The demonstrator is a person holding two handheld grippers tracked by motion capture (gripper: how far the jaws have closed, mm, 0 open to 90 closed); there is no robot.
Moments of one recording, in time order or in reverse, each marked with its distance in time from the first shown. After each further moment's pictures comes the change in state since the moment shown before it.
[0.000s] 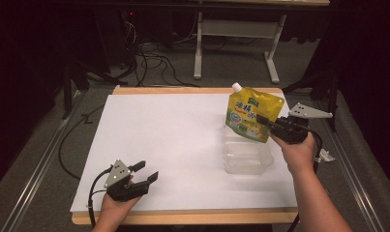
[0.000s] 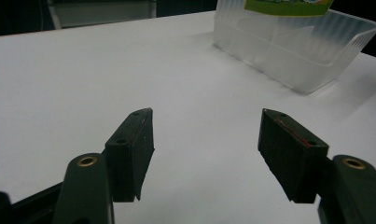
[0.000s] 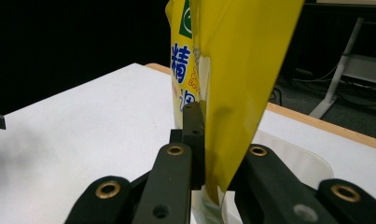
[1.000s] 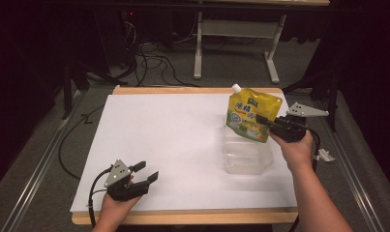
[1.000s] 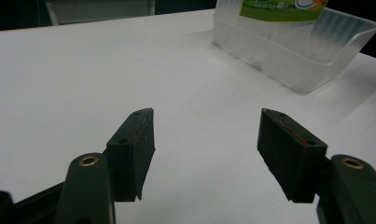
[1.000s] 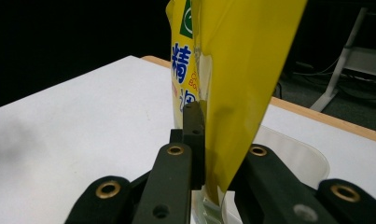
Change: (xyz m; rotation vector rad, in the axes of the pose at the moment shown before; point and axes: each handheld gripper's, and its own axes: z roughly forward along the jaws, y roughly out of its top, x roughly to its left) left arm 0.001 0.000 0.001 0.006 0.000 -0.016; right arm -0.012 -0.007 0.009 0.026 0.001 0.001
